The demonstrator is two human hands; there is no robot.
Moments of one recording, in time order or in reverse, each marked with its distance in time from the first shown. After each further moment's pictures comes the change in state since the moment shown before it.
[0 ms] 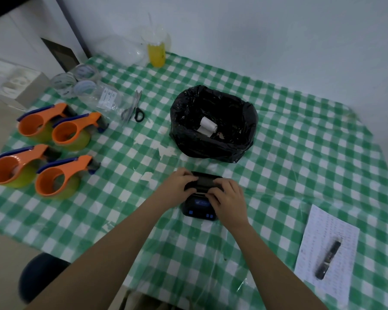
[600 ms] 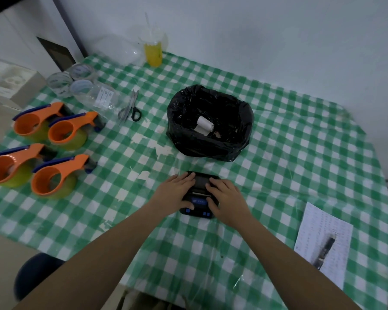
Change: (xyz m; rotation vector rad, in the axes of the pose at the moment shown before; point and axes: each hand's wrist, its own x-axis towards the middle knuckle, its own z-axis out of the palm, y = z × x) left_hand -0.007 -0.005 0.013 0.383 -0.121 0.150; right_hand 0.002 0.006 -0.023 -0.003 -0.375 -0.043
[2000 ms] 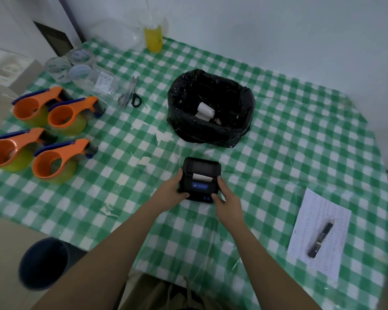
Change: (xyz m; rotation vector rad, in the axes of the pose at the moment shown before) left_hand -0.022 -0.003 0.043 -0.739 0.080 -0.317; right_hand -0.040 -0.027 0.023 0.867 0.046 0.582
